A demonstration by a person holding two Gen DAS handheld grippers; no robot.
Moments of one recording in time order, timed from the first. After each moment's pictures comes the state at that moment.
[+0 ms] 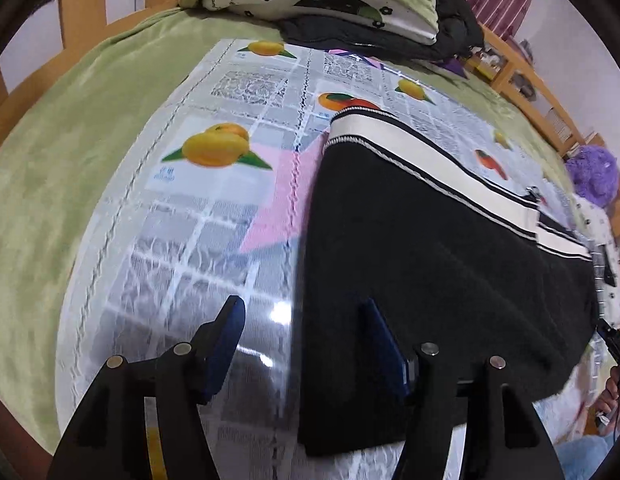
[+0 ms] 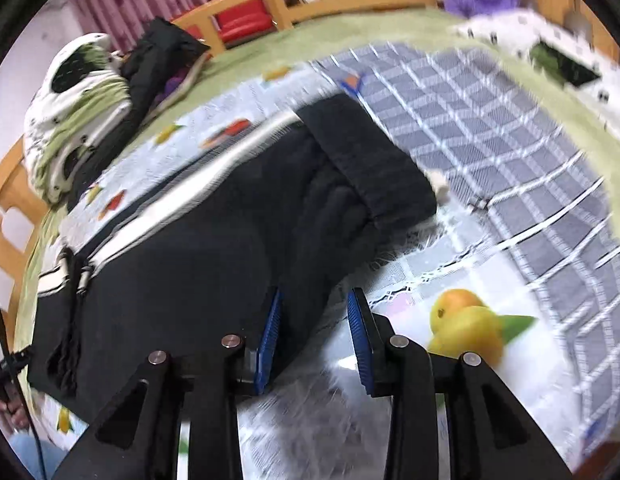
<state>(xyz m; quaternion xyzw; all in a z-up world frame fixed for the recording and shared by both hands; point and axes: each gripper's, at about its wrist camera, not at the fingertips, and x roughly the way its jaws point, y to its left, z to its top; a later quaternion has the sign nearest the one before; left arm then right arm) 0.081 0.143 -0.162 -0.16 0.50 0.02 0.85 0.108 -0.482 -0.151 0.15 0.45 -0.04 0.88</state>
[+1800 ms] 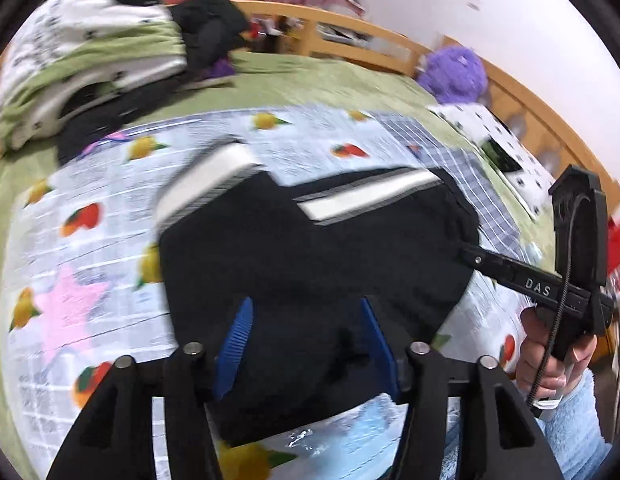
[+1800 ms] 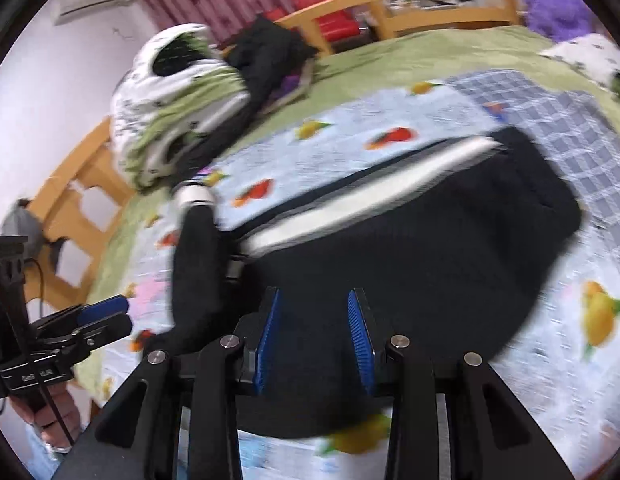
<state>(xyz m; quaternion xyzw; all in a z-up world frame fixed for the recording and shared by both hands) 0.095 -0.084 -0.044 -0.02 0.46 -0.20 0.86 0.100 -0.350 -0.098 0.19 0.42 0.11 0.88</state>
